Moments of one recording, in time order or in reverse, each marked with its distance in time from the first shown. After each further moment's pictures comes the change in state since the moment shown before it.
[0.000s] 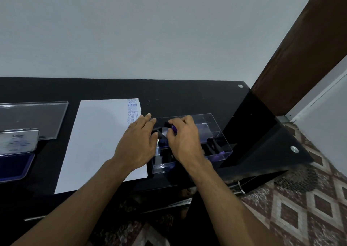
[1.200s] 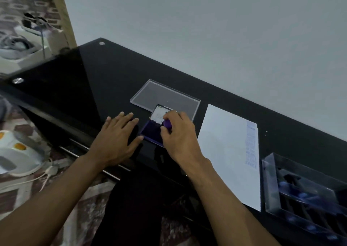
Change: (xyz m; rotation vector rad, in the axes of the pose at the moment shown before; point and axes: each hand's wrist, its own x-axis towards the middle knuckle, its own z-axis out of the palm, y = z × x) left_hand -0.224 -0.274 -0.159 0.322 0.114 -0.504; right_hand -0.049 -0.290 0.158 0.169 -0.456 -0.430
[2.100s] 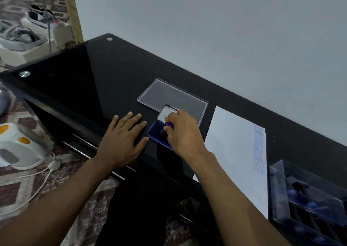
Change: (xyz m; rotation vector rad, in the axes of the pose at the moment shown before) left_hand 0.000 -0.008 0.023 0.024 0.114 0.014; right_hand 0.028 -0.007 0.009 -0.238 -0.216 0.012
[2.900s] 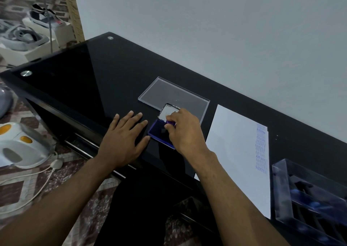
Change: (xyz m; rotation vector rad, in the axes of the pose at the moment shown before) left_hand 0.000 0.000 0.002 0.021 0.000 -0.002; right_hand 0.004 0.000 -0.002 -0.024 -0.024 0.003
